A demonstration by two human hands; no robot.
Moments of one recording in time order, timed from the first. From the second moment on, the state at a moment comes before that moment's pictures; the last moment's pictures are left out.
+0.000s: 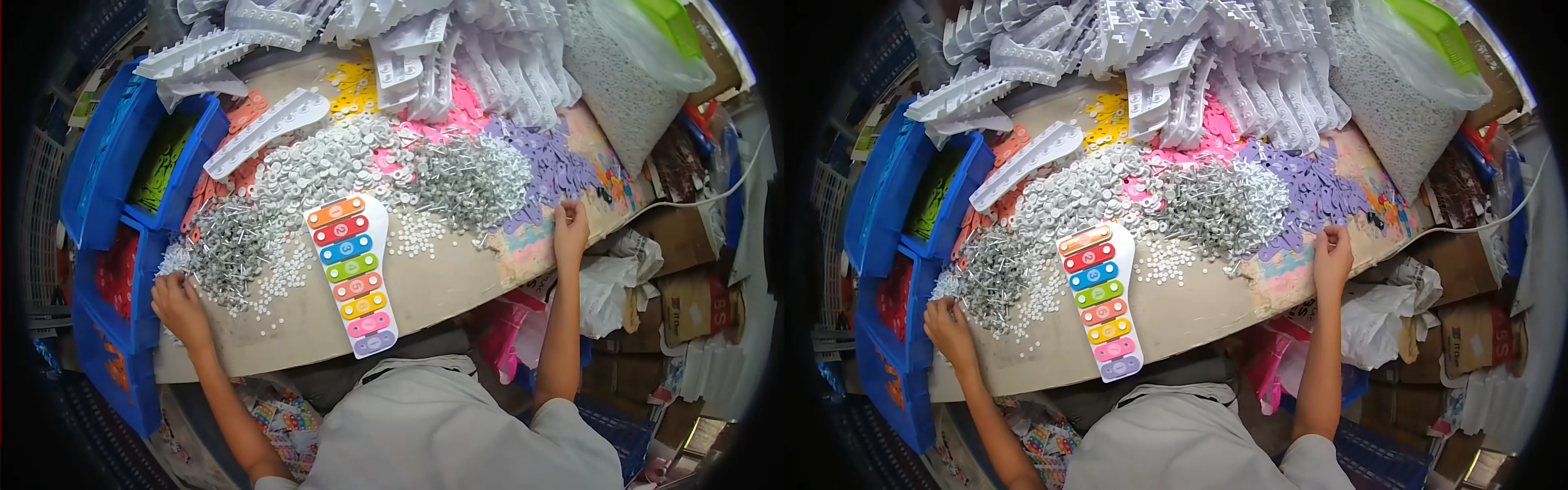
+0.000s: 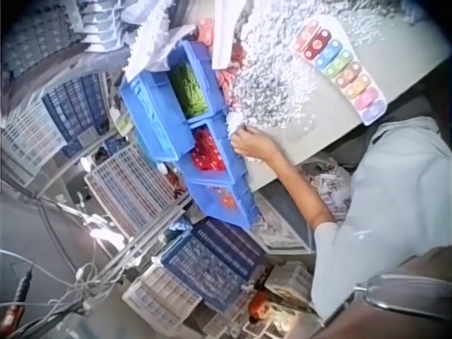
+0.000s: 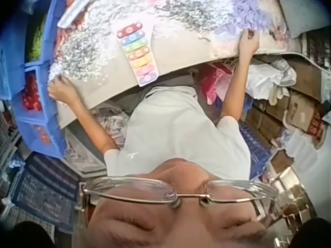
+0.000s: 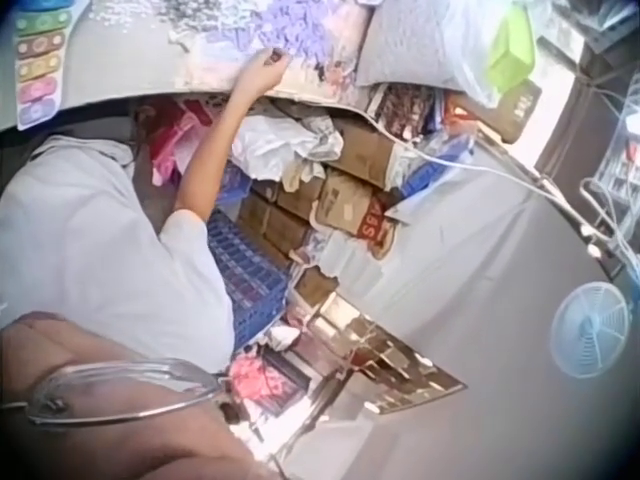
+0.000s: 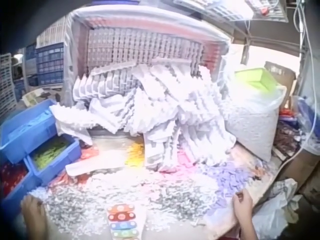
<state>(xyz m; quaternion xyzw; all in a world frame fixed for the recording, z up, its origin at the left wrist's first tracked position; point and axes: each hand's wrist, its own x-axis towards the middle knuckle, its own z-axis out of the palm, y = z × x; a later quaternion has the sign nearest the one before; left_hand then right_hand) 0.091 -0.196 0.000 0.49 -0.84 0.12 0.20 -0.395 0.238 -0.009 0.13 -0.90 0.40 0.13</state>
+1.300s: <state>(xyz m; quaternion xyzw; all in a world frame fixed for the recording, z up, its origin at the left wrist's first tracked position) 0.017 -0.009 0.019 0.32 -0.45 -0.82 0.14 -0.156 0.120 0.030 0.47 -0.68 0.55 -0.12</state>
